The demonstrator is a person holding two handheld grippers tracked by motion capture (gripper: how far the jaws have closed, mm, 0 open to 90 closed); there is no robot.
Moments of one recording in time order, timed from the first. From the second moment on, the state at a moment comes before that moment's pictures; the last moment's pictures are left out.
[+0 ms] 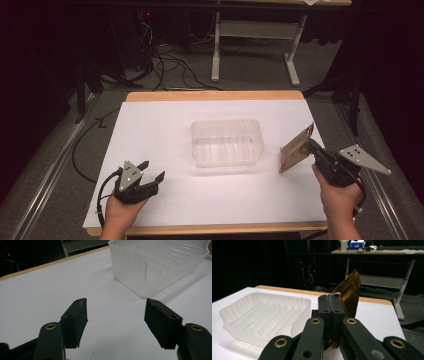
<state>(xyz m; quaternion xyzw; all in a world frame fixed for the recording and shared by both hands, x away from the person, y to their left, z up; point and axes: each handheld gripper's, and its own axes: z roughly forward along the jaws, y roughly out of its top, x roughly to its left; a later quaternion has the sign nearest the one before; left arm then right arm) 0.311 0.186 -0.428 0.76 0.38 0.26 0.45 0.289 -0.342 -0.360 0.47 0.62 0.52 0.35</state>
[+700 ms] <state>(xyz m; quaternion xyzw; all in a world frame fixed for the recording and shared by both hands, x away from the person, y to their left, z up) 0.310 0.185 -0.428 0.77 0.37 0.26 0.45 0.281 -0.312 -0.322 0.42 0.59 0.57 0.40</state>
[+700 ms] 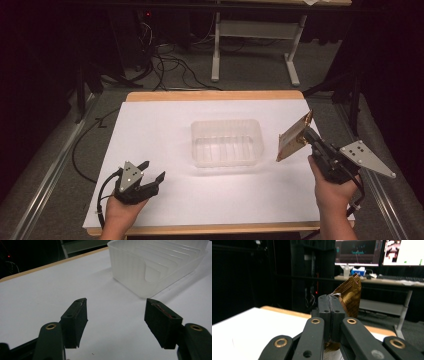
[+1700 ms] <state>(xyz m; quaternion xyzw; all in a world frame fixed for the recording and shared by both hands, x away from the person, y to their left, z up) 0.308 0.188 -0.425 0.76 0.37 0.26 0.46 0.305 -0.217 -0.299 0.35 0.60 0.61 0.38</state>
